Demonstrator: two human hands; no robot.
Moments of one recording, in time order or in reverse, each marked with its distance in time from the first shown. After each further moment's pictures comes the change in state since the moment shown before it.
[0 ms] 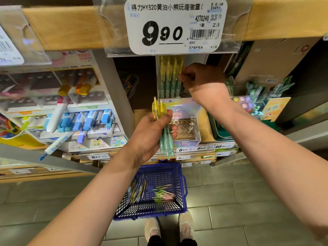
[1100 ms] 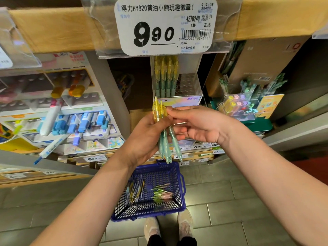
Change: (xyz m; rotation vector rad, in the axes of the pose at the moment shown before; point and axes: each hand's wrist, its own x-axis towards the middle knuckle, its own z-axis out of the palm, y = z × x) left_hand -0.008 0.001 -0.002 0.014 -0.263 0.069; right_hand -0.069 0.001 0.011 1.263 -0.780 0.612
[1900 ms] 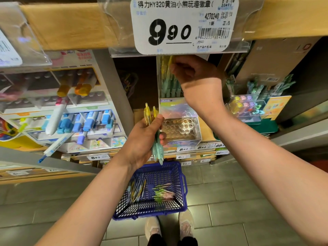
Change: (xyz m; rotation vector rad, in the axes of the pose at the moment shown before) left_hand -0.002 -0.006 -0.022 -0.026 0.273 -0.068; right_hand 0.037 -0.046 0.021 -0.628 0.766 -0.946
